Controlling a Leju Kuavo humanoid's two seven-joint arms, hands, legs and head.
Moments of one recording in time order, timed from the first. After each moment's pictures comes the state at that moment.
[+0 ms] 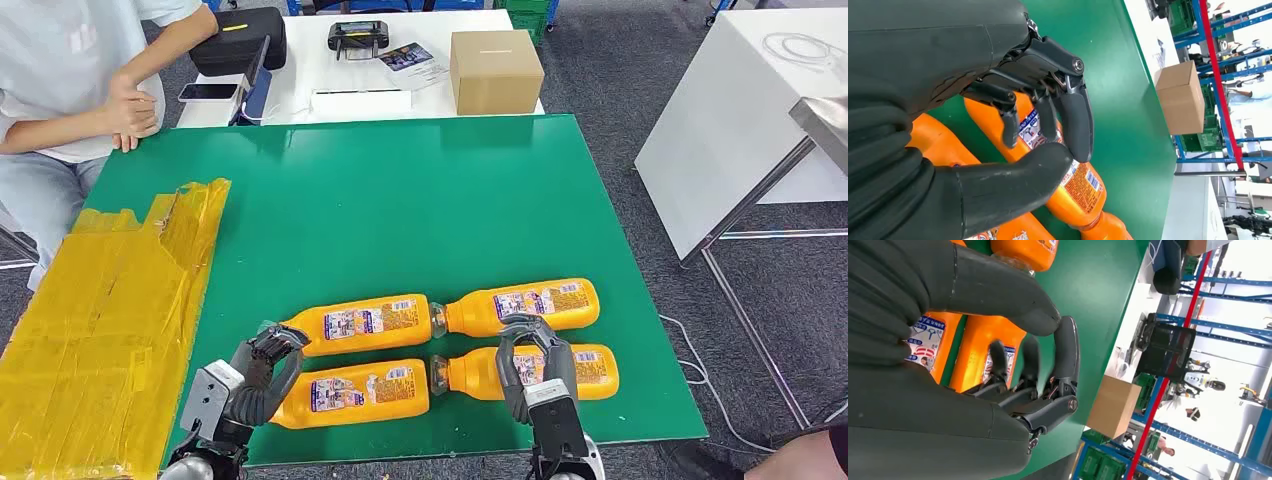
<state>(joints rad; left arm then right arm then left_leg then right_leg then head) 0.12 -0.06 -0.17 -1.52 -0.16 -0.04 -0.43 0.21 0.10 0.25 -1.64 0.33 -0.27 -0.37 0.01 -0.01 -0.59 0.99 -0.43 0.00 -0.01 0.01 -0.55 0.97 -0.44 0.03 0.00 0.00</state>
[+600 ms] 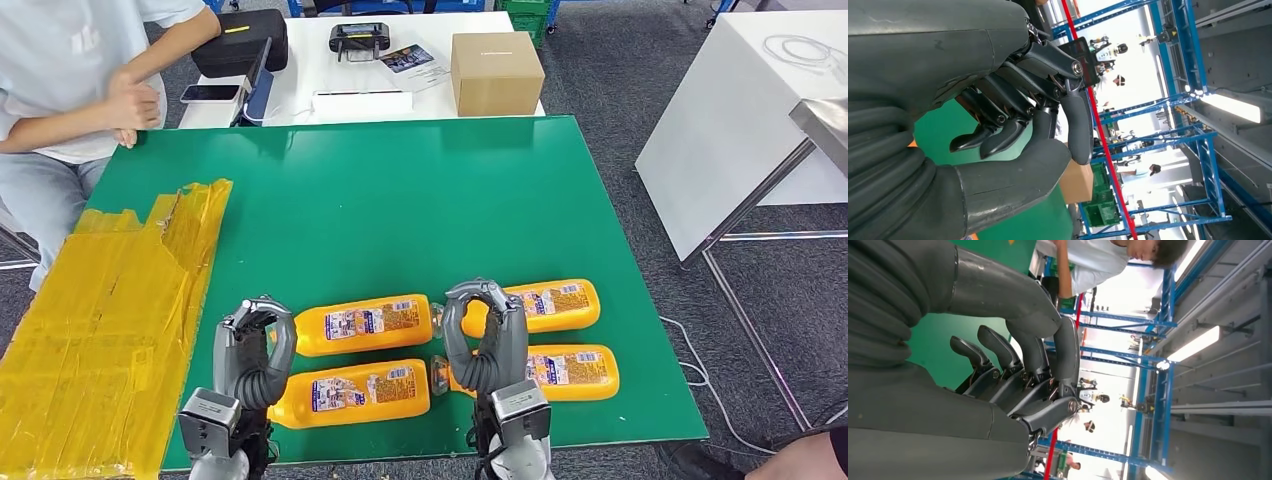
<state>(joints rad) 0.08 -0.14 -0.30 -1.60 -0.22 0.31 -0.67 0.02 0.21 0.40 -1.58 0.23 -0.28 -0.61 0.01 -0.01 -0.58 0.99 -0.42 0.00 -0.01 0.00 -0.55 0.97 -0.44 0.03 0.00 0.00</state>
